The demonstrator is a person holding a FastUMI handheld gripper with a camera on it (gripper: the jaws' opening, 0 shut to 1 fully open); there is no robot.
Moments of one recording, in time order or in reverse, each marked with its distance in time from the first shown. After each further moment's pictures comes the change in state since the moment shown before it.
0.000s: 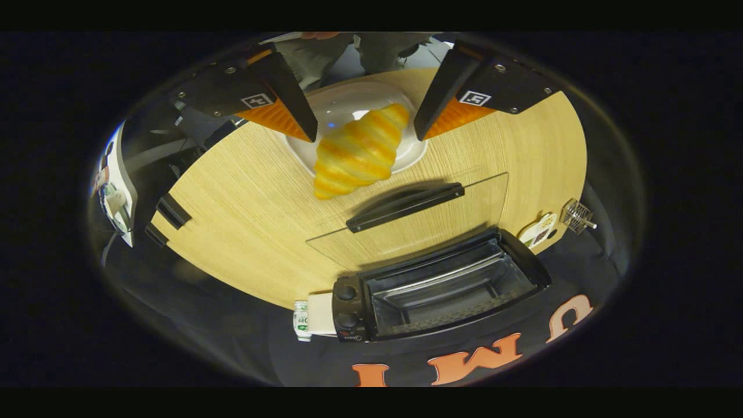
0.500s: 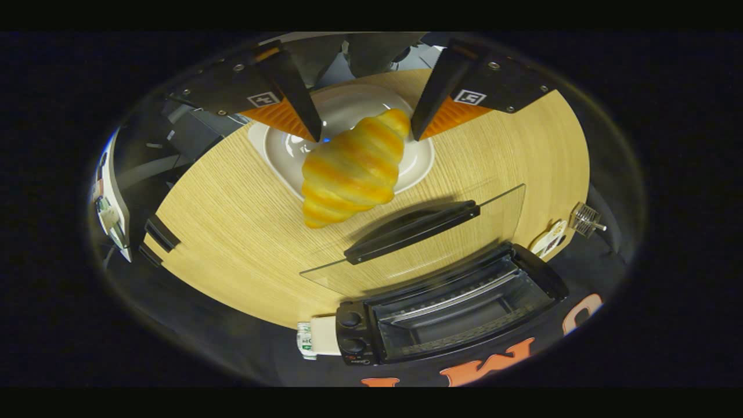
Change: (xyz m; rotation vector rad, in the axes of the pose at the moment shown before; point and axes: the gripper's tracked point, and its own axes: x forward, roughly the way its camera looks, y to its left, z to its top) arm 0.017 0.006 -0.021 0.029 0.092 0.004
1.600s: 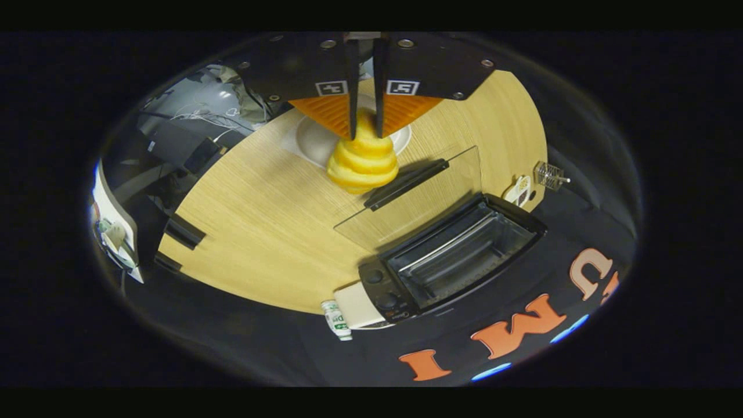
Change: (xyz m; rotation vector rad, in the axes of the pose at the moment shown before) arm -0.067 -0.033 0.054 0.169 -0.132 0.100
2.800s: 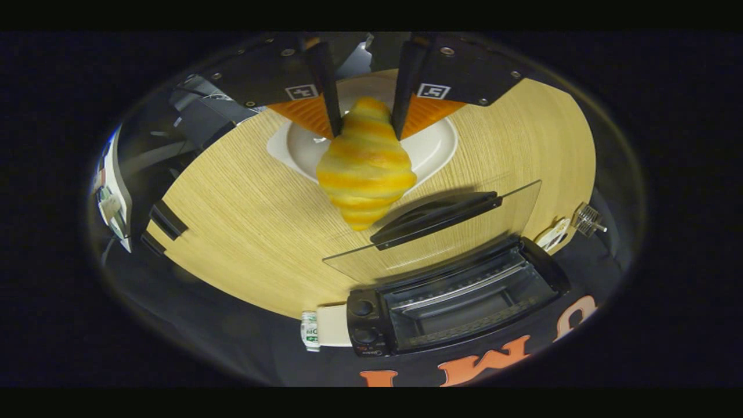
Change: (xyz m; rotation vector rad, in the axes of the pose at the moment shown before) arm 0.069 -0.017 -0.050 -0.185 0.040 -0.096
